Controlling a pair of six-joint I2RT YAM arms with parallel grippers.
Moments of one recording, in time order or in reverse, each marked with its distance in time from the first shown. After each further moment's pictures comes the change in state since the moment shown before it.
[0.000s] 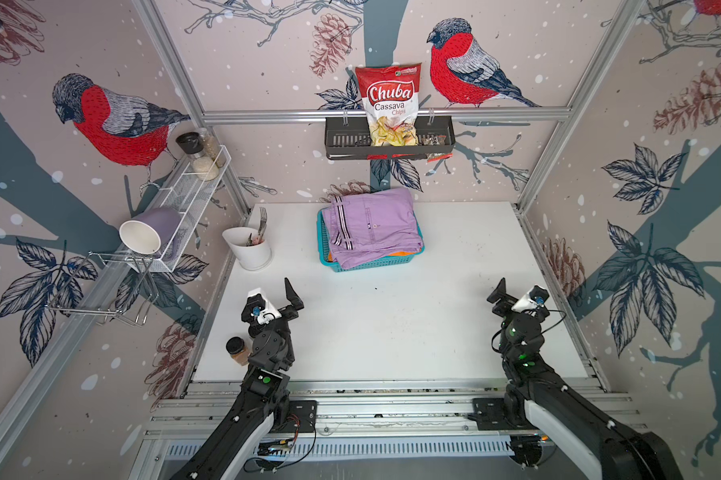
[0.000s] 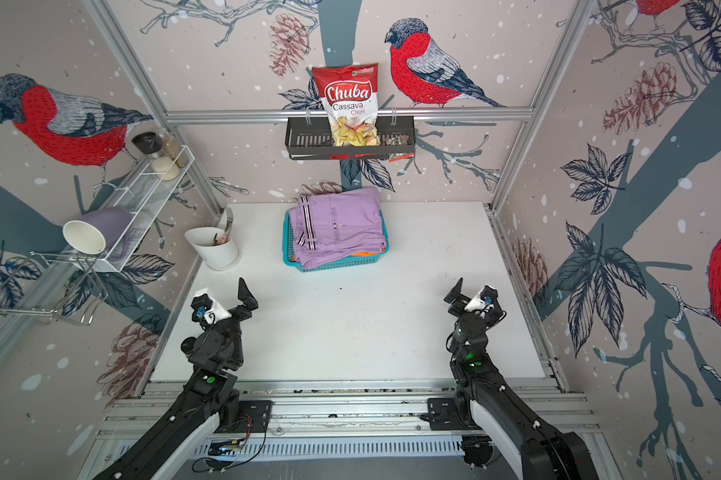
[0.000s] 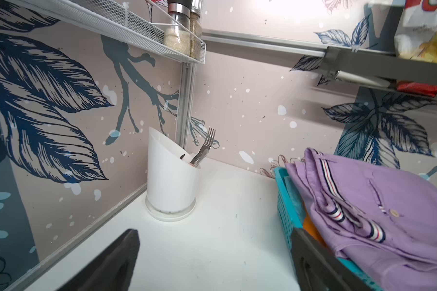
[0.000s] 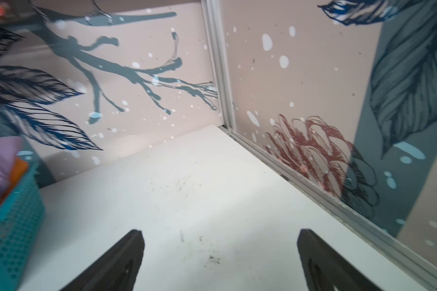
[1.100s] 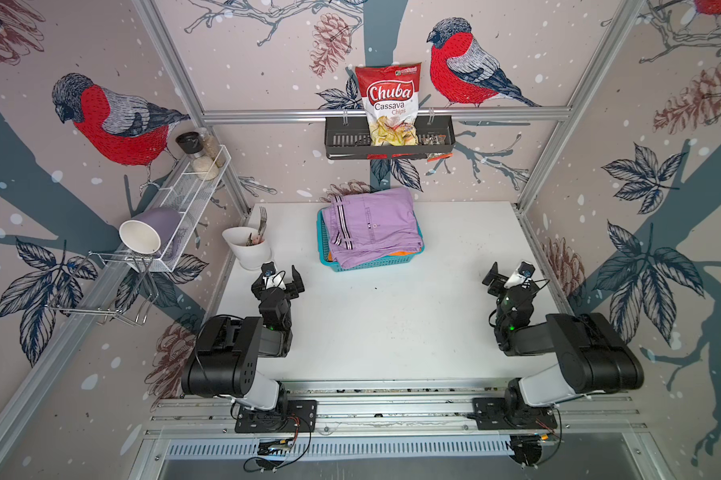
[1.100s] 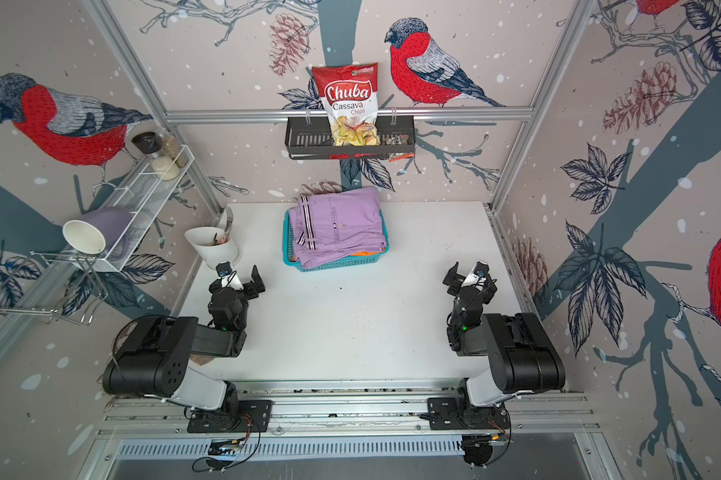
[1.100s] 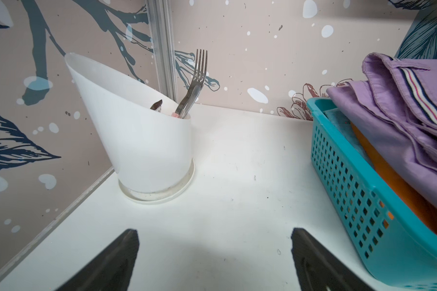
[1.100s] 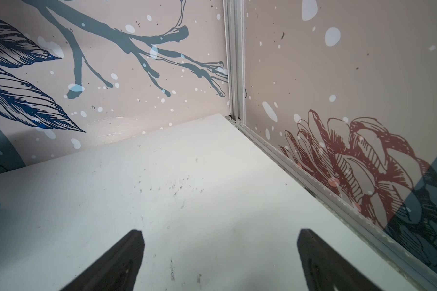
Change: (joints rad) left arm 0.317 1.009 0.211 0.497 0.369 -0.011; right arm -0.127 0.698 0.193 0.465 -0.201 -0.080
